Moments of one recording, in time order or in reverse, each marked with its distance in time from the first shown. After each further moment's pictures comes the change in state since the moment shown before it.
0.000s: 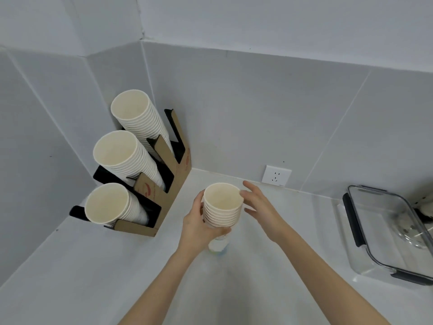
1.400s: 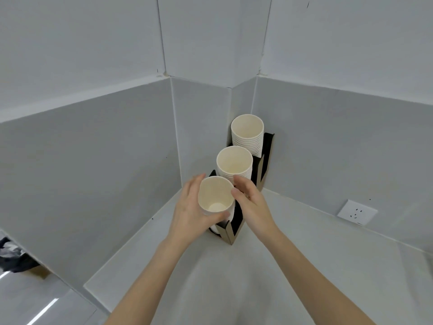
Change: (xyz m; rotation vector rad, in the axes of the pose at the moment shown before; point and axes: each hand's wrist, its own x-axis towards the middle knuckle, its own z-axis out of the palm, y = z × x) left_hand -0.048 0.008 -0.229 0.301 0.358 0.155; right_hand 0.006 -0.062 0.239 -0.058 -0.112 -0.416
